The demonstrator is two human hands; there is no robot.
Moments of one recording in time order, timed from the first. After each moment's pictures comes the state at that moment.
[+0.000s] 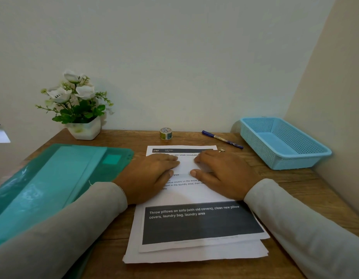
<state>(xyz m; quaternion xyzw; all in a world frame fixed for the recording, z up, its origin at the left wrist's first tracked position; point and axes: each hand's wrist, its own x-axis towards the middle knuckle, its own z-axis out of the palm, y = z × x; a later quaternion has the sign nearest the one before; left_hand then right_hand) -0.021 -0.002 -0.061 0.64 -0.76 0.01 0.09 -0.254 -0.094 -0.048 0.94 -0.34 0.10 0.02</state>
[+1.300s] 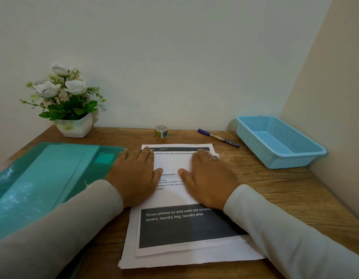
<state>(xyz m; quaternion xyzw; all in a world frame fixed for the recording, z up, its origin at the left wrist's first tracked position) -0.025 0.001 -0.061 0.74 -0.66 0.09 -0.09 -0.217 -0.066 -0.057 0.89 -0.46 -0.01 -0.01</state>
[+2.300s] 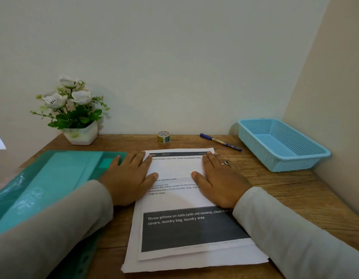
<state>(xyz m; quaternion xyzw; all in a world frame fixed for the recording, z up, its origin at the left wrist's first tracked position) -0.004 0.003 -0.054 0.74 -0.66 0.01 -0.09 -0.241 -0.085 -0.061 0.88 -0.47 -0.02 -0.05</state>
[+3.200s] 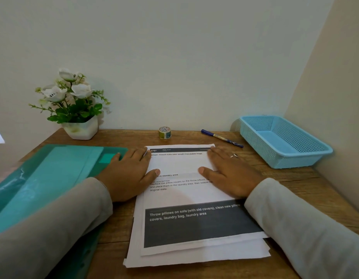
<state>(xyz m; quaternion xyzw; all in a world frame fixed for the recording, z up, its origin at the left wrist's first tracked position) 0.002 0.003 -0.057 0.73 -0.68 -0.01 -0.06 -0.261 -0.104 -0.055 0.89 -0.45 0.00 -0.07</state>
